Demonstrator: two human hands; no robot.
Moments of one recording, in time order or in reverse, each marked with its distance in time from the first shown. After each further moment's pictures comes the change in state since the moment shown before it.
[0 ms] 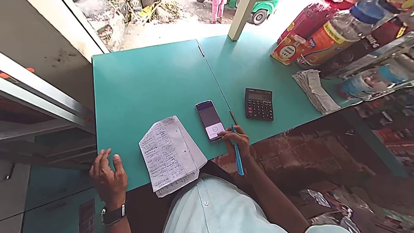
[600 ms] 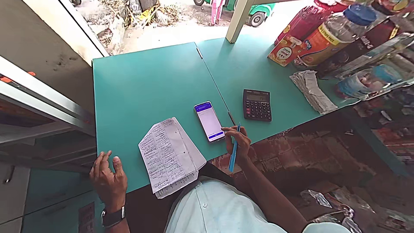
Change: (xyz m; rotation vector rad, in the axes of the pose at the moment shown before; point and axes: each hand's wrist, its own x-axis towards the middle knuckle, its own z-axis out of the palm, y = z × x) left_hand 0.002 0.001 0.001 0.003 -0.017 -0.010; right_hand 0.000 -0.002 0.008 -0.191 0.226 0.016
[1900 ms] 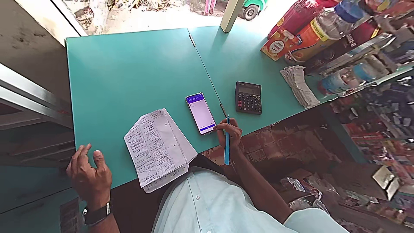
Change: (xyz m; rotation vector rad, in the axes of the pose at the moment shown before) left_hand -0.002 0.004 -0.004 -0.021 -0.015 -0.023; right_hand -0.001 0.005 -0.005 -0.009 -0.064 0.043
